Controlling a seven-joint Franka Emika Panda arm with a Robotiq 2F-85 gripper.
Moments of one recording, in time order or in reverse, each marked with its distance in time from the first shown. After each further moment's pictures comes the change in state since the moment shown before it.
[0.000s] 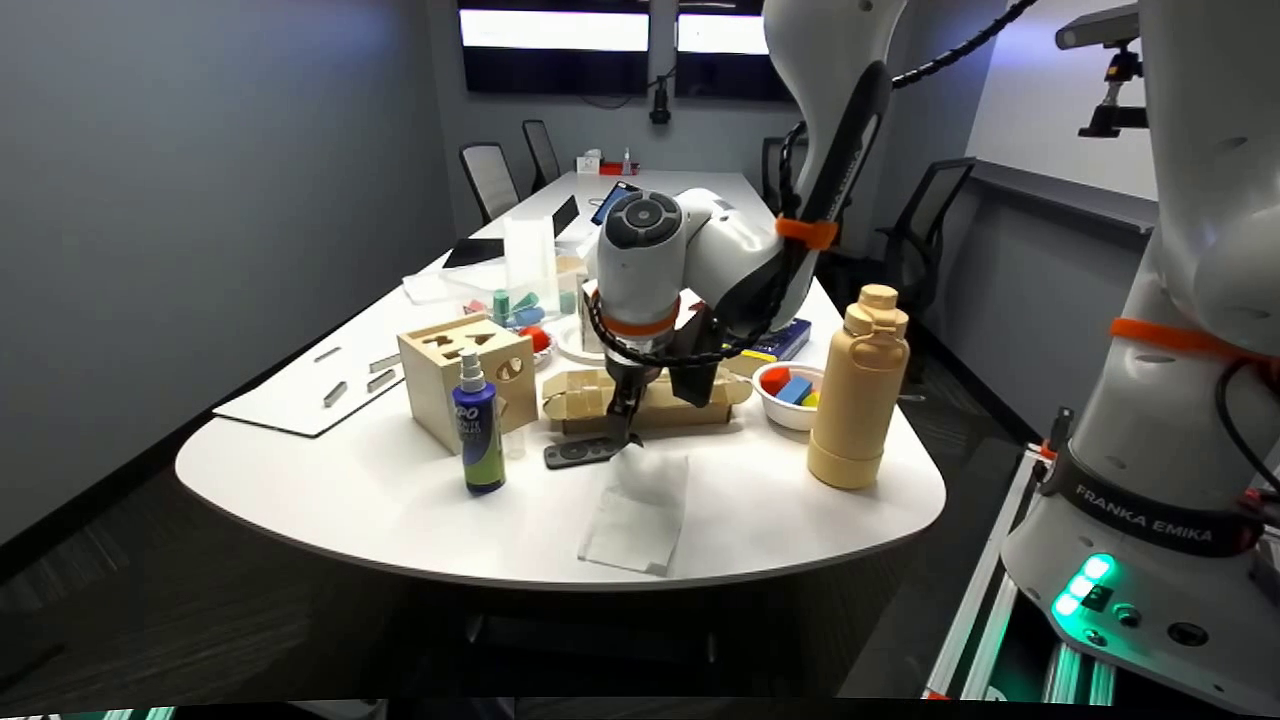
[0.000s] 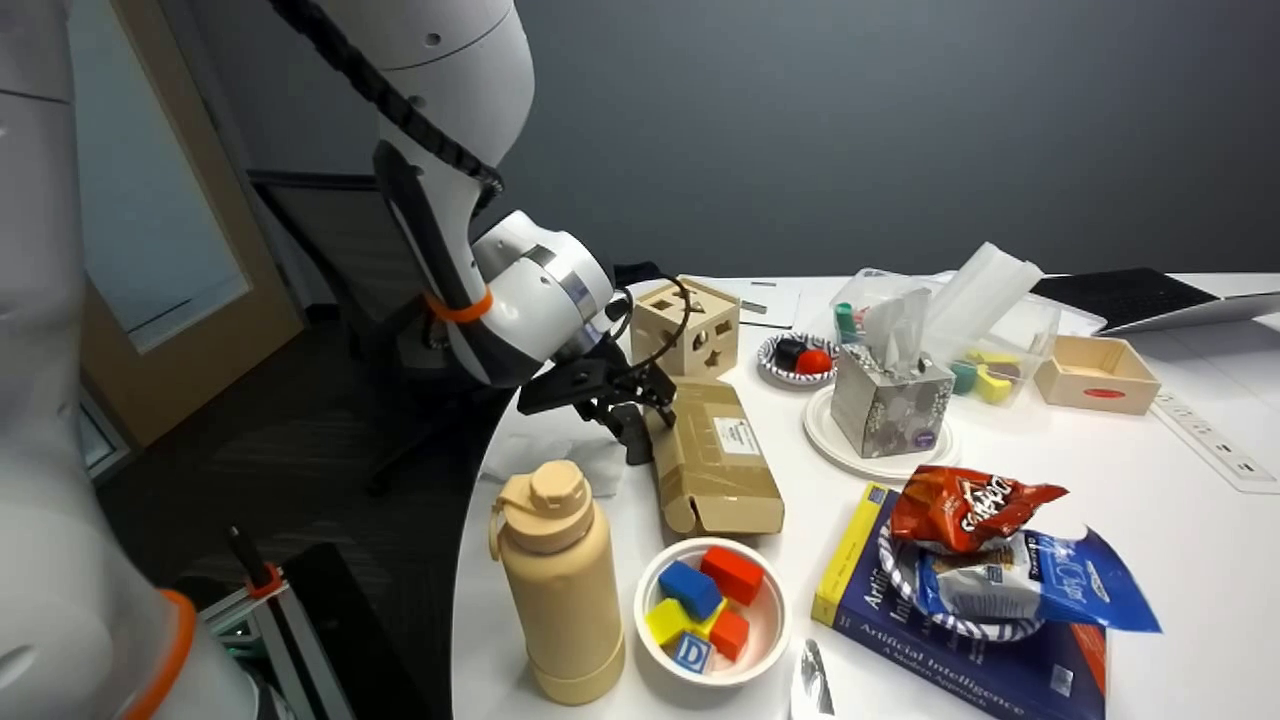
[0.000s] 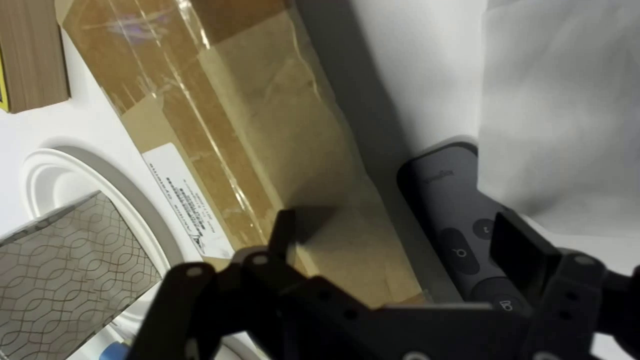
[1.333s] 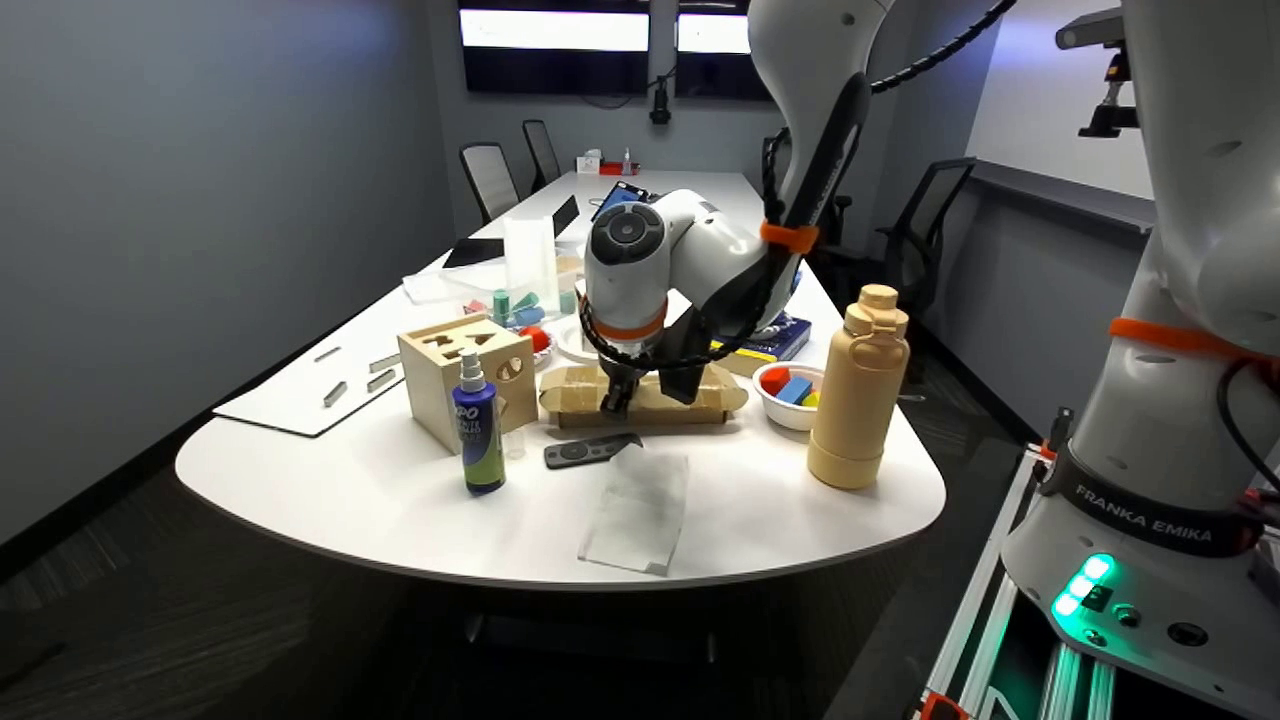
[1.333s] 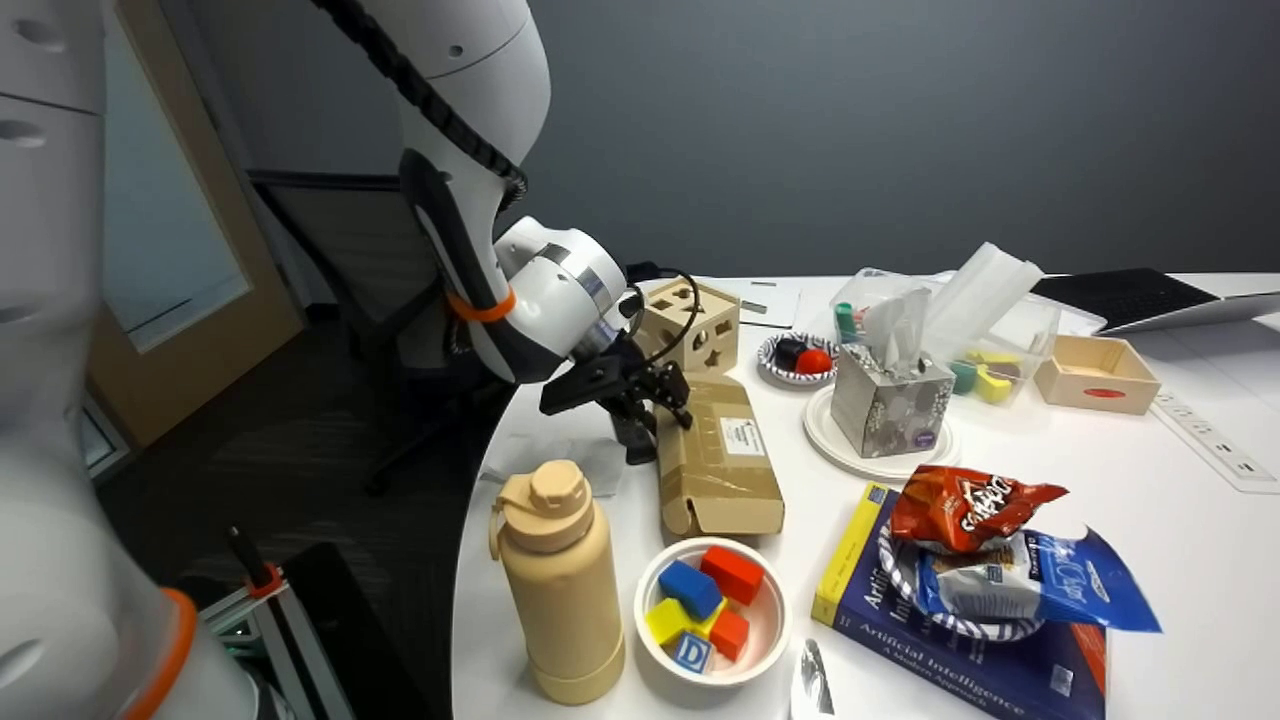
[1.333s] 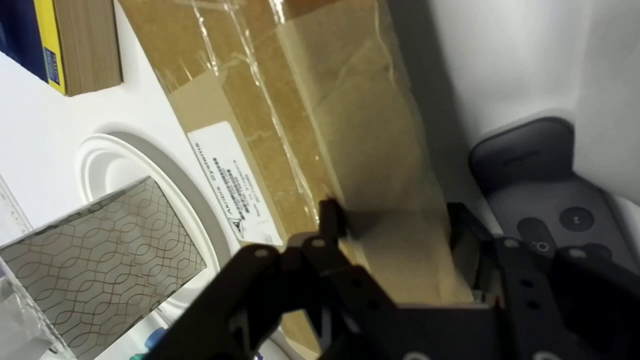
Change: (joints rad) arm 0.016 0.044 -0.020 0.069 -0.074 -0.080 0.064
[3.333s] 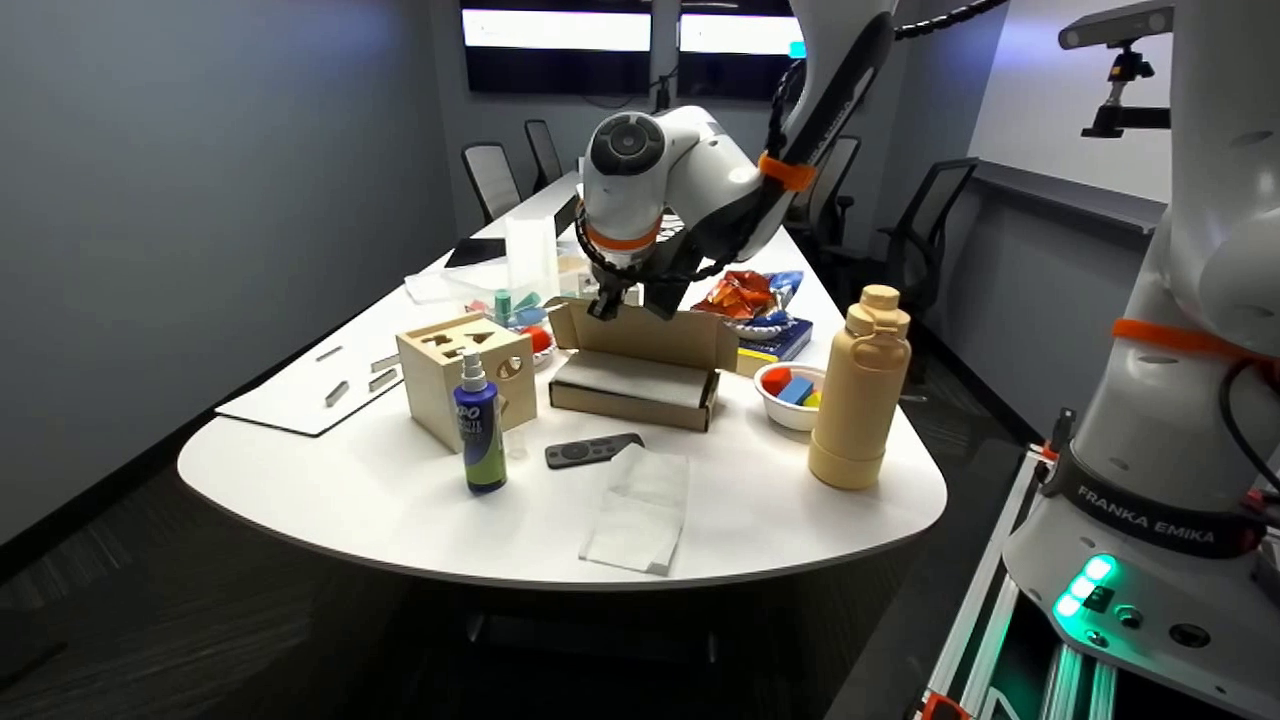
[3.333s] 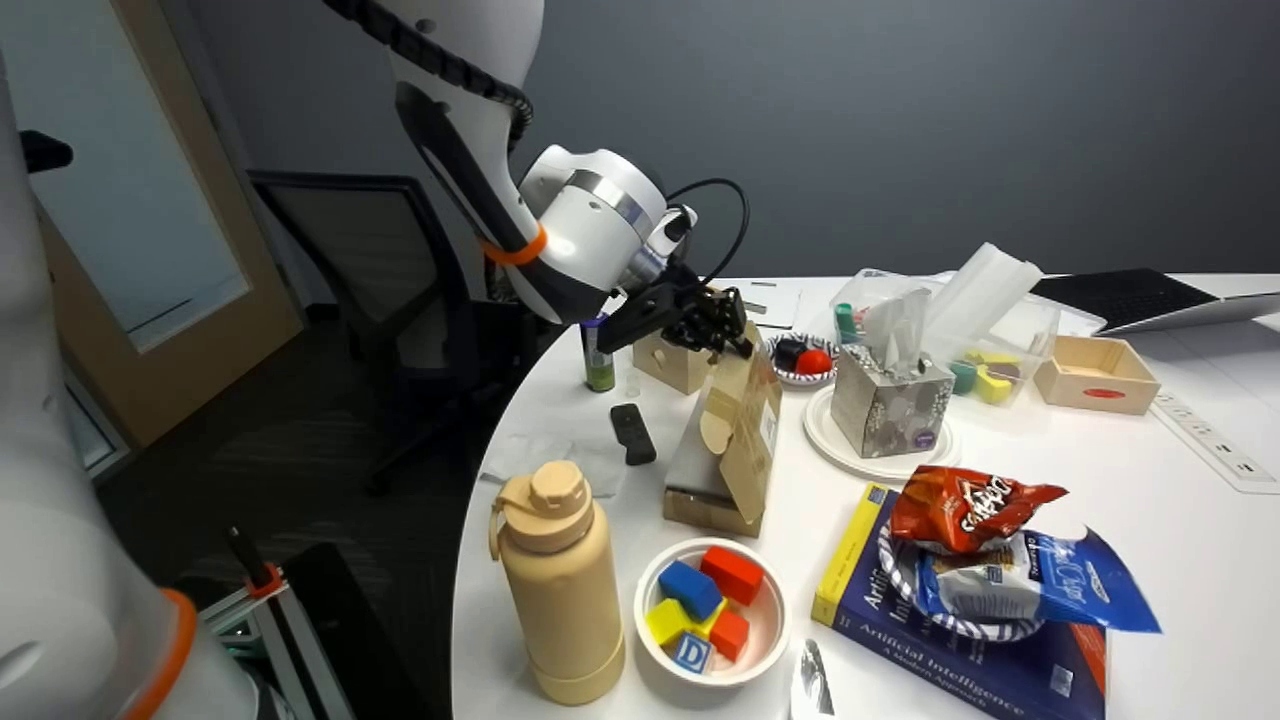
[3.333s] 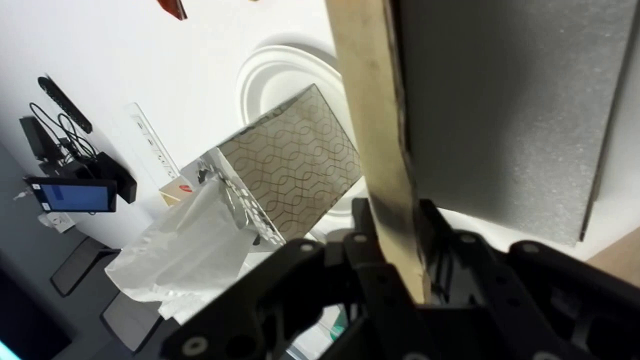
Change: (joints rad) arm -0.005 -0.134 -0.083 0.075 -0.034 -0.024 0.005
